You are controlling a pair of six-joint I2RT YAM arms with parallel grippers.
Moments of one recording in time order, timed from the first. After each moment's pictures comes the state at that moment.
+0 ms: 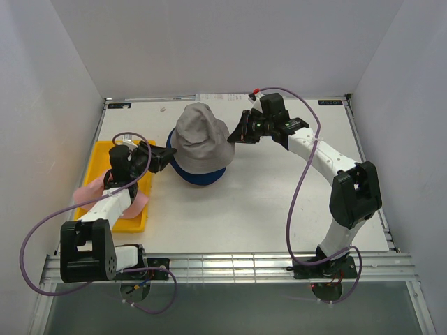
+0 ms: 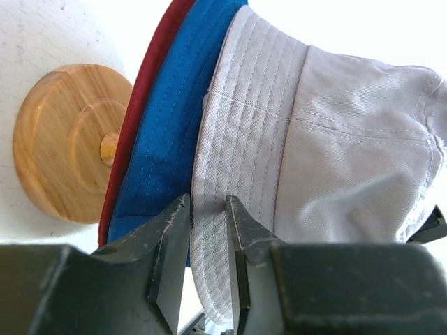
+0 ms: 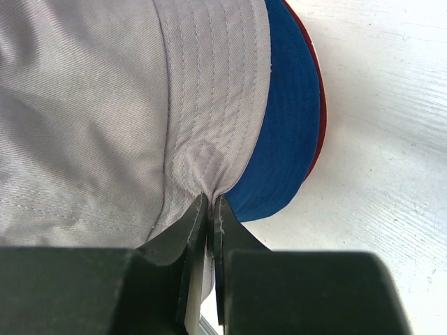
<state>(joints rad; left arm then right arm) 0.04 1.24 0.56 0.37 0.58 -1.20 0.51 1.74 1.46 -0.32 -0.47 0.59</state>
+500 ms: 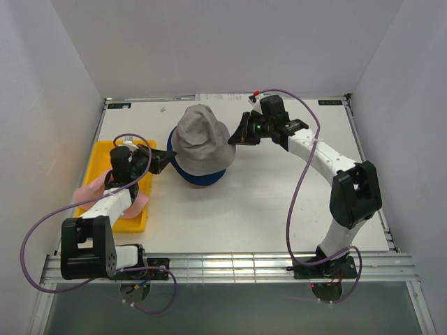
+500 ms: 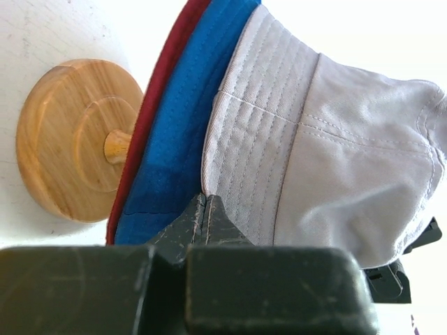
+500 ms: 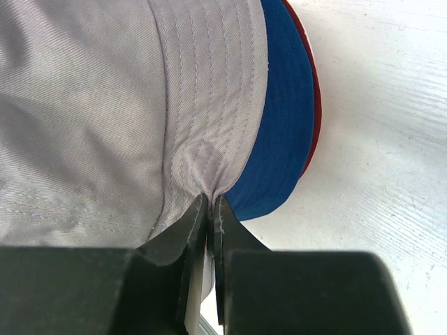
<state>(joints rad) 0.04 1.26 0.55 0.40 0.59 -1.23 0.50 1.74 1.44 -0.32 -0.47 0.59</state>
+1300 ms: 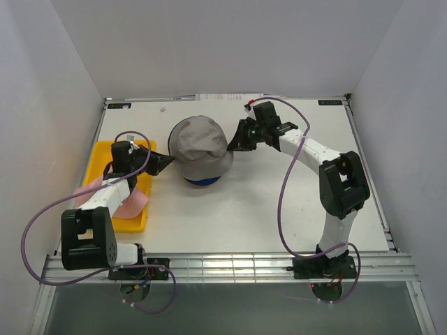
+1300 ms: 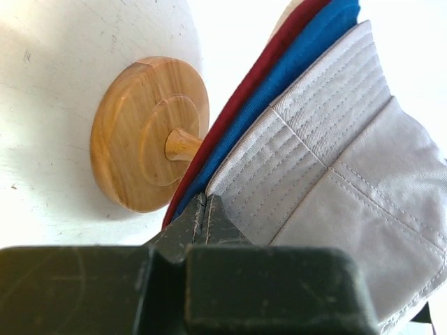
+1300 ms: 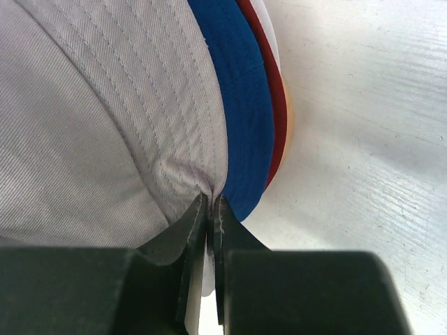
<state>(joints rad) 0.07 1.33 0.65 0.11 0.53 -1.09 0.51 1.86 1.43 -0.29 -0.46 0.59</state>
